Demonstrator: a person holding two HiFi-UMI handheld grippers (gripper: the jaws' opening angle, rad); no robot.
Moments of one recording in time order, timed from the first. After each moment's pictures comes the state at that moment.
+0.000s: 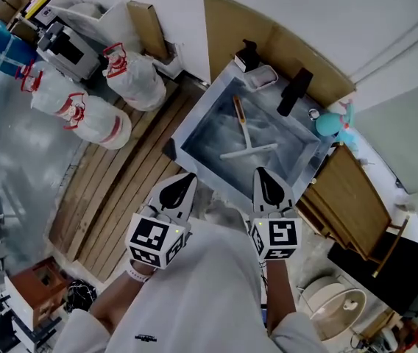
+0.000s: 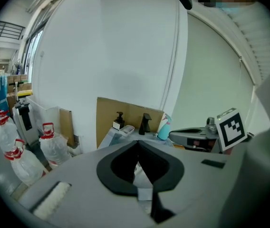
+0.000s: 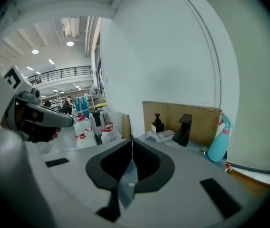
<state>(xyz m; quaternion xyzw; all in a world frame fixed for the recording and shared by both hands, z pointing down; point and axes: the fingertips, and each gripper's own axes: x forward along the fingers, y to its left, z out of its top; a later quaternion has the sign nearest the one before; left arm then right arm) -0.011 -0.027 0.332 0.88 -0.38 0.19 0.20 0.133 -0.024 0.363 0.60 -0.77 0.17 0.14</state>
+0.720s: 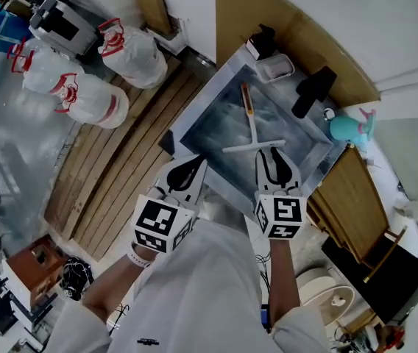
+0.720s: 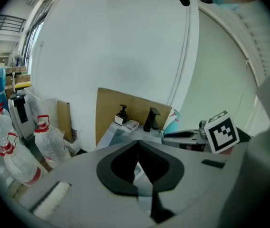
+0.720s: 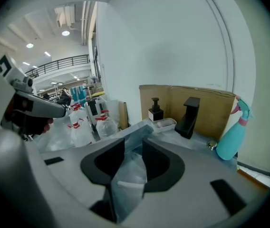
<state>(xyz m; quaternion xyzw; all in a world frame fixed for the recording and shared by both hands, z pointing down) 0.009 -0.090 0.381 0.87 -0.38 0.21 0.23 0.150 -0.096 0.437 0.59 -0.76 0.21 0.19</state>
